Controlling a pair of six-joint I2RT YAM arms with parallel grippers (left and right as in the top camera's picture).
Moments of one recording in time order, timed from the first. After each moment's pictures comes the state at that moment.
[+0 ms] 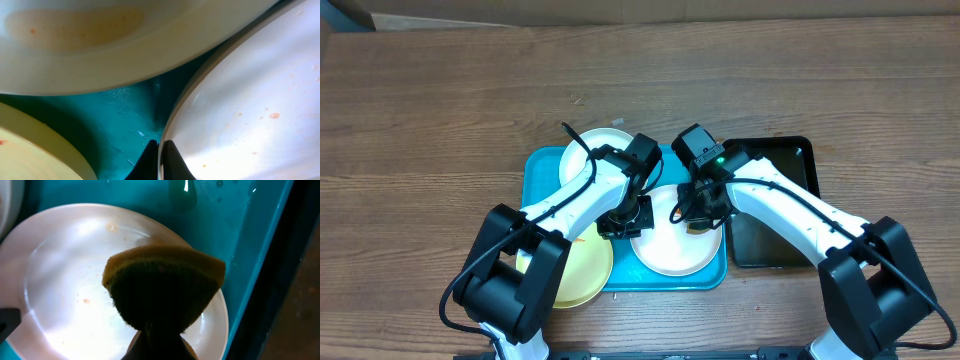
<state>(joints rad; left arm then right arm) -0.54 1.88 1.19 -0.97 0.12 -0.65 0.59 1.79 1.20 -0.87 -0.06 0.46</state>
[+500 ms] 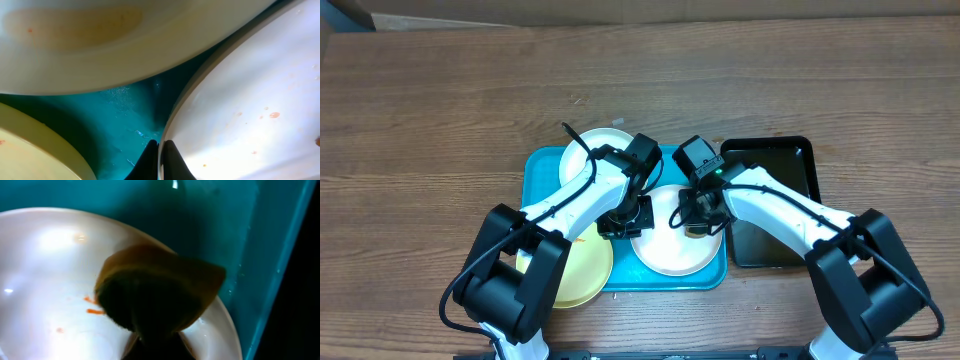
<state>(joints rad) -0.54 1.88 1.19 -0.97 0.13 -0.65 0.59 1.82 1.11 -0.73 -0.03 0.52</state>
